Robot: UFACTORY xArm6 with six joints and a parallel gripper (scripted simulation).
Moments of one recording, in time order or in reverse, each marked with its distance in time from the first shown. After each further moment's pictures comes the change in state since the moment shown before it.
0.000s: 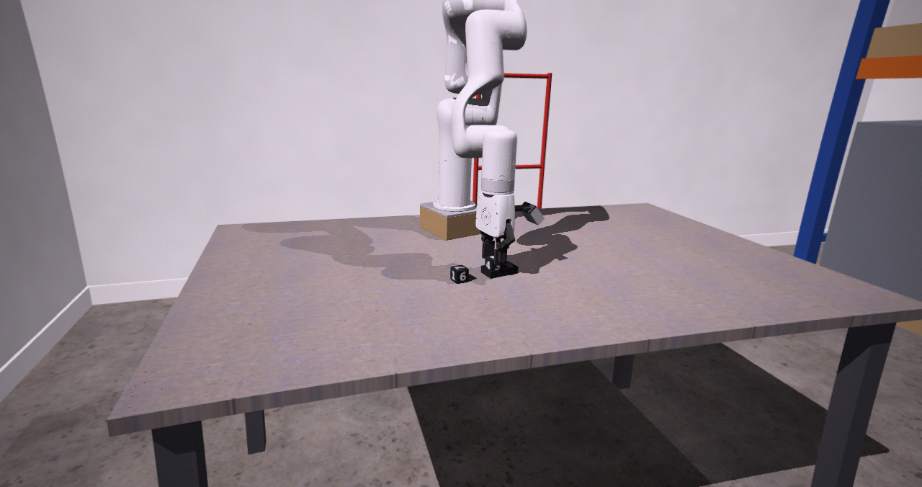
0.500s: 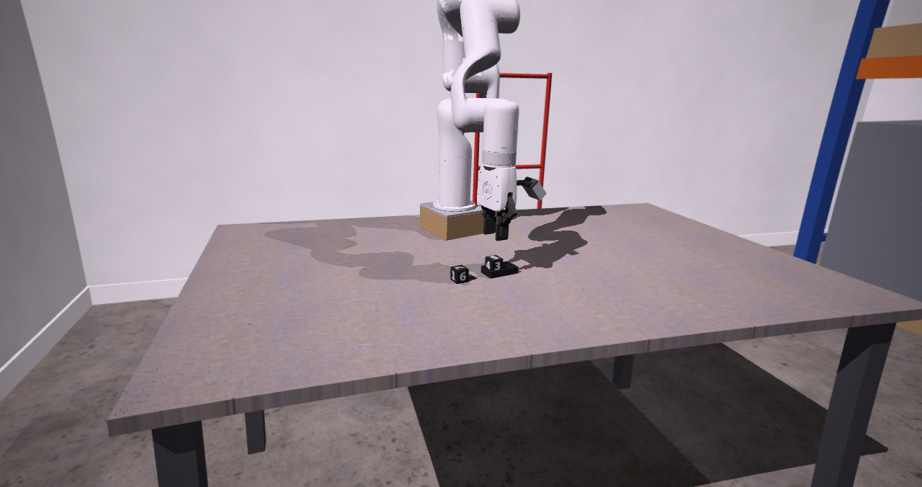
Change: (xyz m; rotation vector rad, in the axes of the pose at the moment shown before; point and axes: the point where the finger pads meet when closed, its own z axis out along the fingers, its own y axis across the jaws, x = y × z) arm 0.000 0.001 -0.061 -0.003 -0.001 0.000
